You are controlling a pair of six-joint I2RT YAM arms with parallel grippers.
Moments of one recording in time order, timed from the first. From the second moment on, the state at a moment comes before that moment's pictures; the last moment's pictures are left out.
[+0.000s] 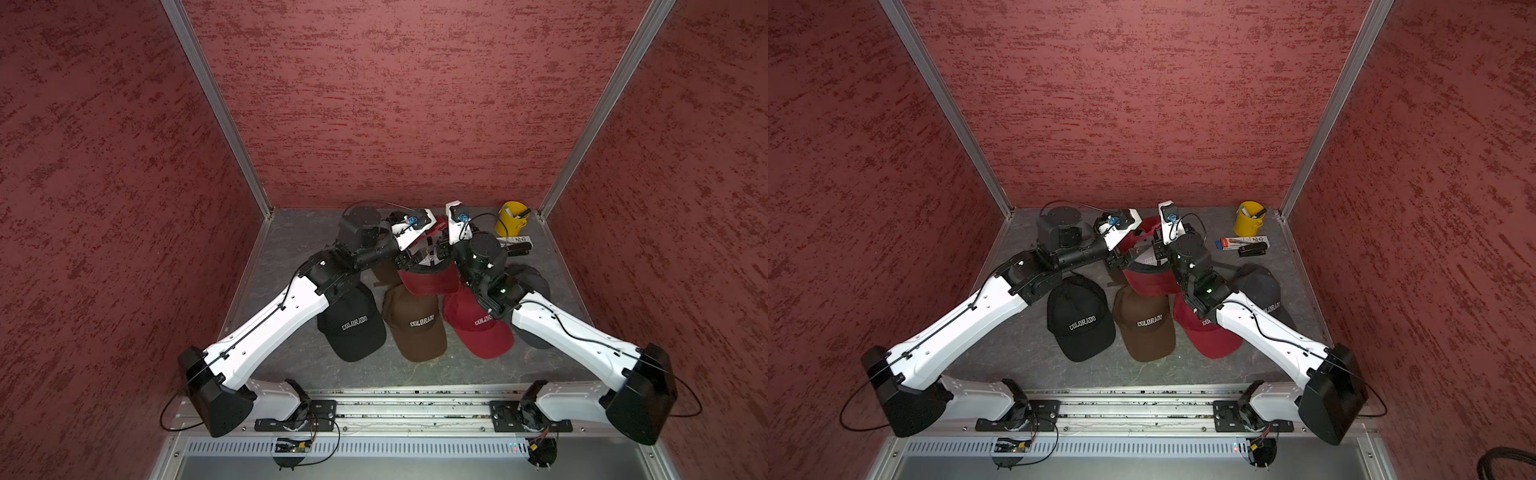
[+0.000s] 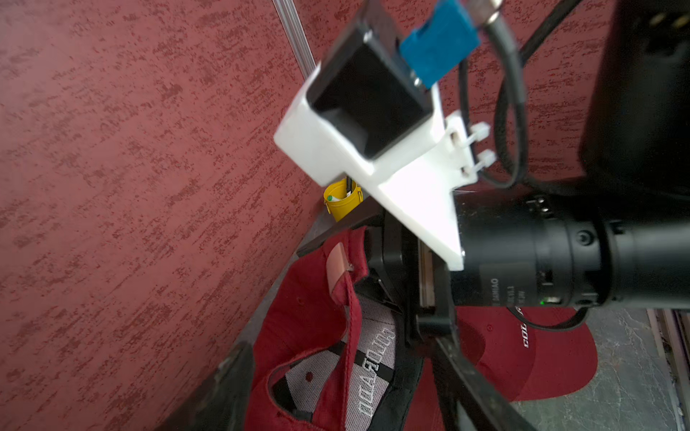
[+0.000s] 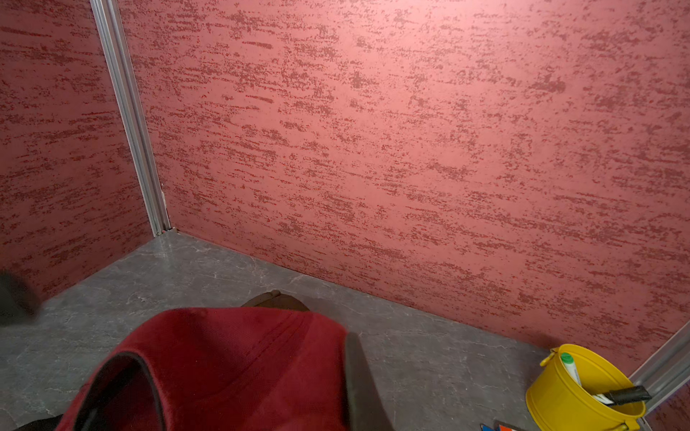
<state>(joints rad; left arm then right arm) -0.72 1.37 1.41 -0.29 0.22 0.40 0.70 1.30 1.06 0.24 0.40 -0.07</state>
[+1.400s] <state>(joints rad) -0.81 1.37 1.36 -0.03 0.03 0.25 0.67 1.13 0.78 0.47 0.40 0.11</state>
